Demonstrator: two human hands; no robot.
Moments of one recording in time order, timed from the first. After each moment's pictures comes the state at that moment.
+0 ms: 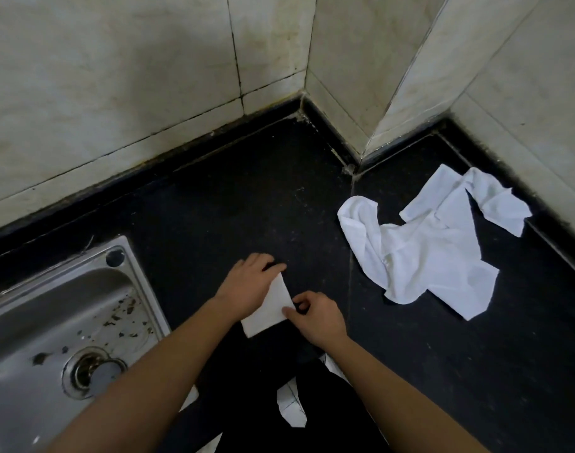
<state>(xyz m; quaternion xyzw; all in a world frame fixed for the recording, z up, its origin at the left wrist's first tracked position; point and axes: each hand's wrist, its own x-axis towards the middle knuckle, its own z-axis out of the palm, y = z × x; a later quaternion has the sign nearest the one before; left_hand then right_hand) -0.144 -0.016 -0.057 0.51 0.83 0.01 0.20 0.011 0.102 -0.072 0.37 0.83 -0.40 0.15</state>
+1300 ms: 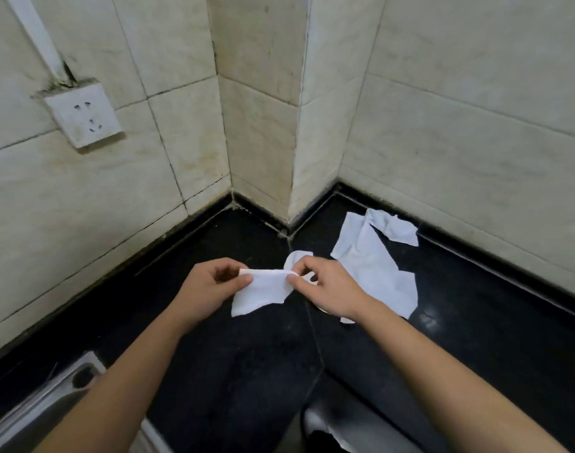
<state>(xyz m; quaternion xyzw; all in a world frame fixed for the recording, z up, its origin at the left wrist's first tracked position) -0.171 -0.002 0.131 0.38 0.72 0.48 0.32 0.017 0.171 0.115 0.26 0.87 -0.40 -0.11</state>
